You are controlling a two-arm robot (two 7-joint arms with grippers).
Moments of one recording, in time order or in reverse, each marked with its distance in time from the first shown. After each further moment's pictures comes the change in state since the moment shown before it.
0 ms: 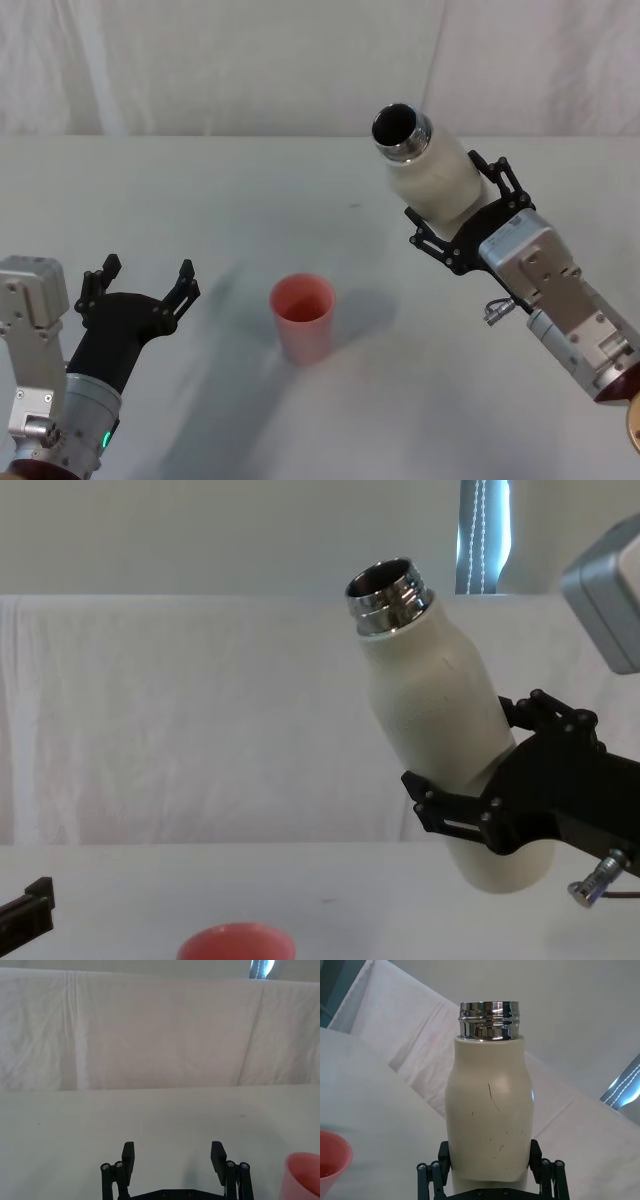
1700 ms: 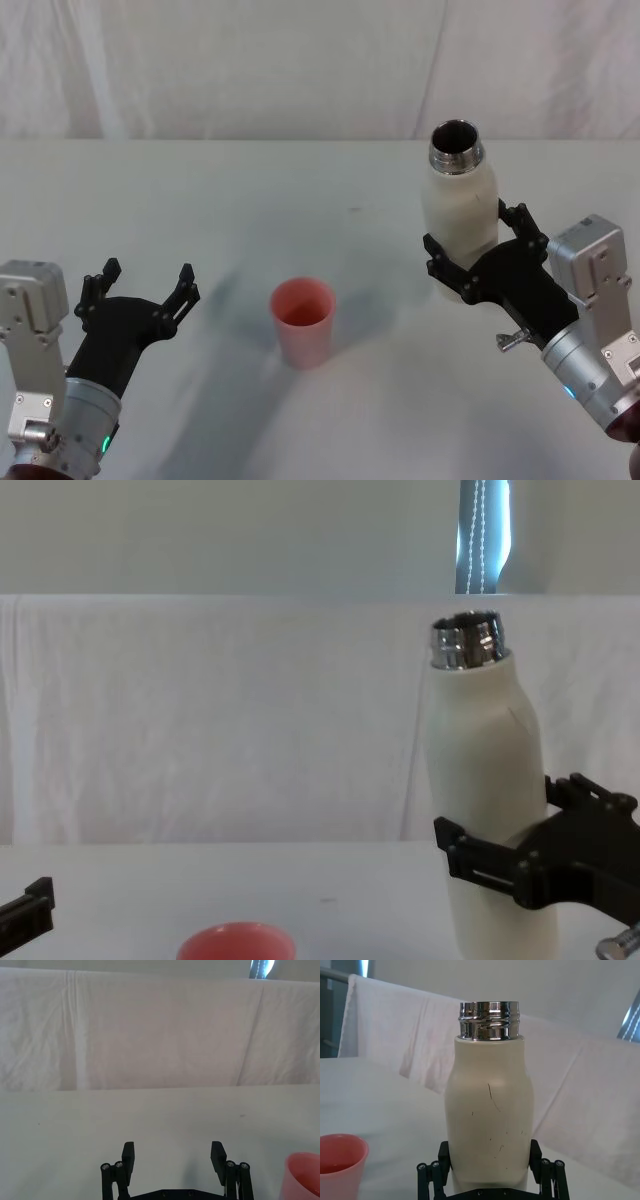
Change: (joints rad) left arm 0.000 0.000 0.000 0.000 0.000 0.000 0.000; right arm -0.049 -0.033 0.066 0.071 0.288 -0.009 0.065
